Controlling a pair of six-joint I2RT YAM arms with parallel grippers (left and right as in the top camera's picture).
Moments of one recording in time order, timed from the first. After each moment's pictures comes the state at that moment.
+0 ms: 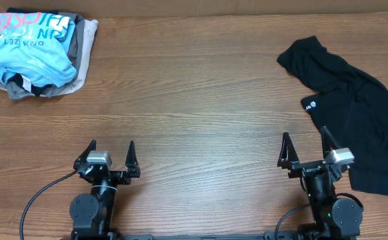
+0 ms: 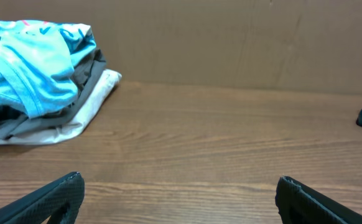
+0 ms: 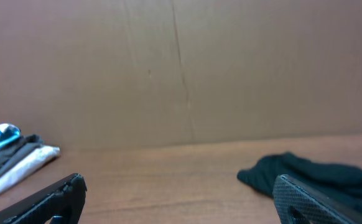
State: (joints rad) left arm 0.01 0.02 0.03 -0.10 0.08 -0.11; right arm 0.09 0.01 0.09 0.06 -0.07 0.17
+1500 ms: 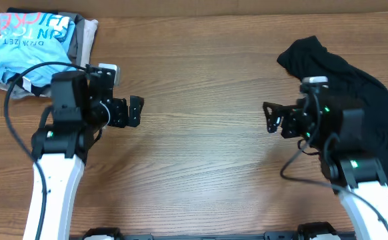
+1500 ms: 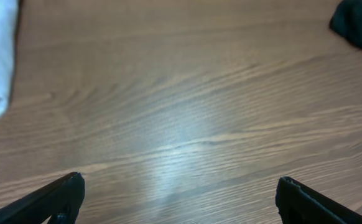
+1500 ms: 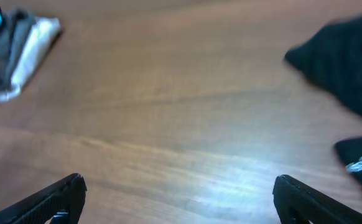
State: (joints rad) left arm 0.01 1.23 1.10 -0.69 0.29 0.05; right arm 0.09 1.02 0.86 -0.50 -0.28 0.15
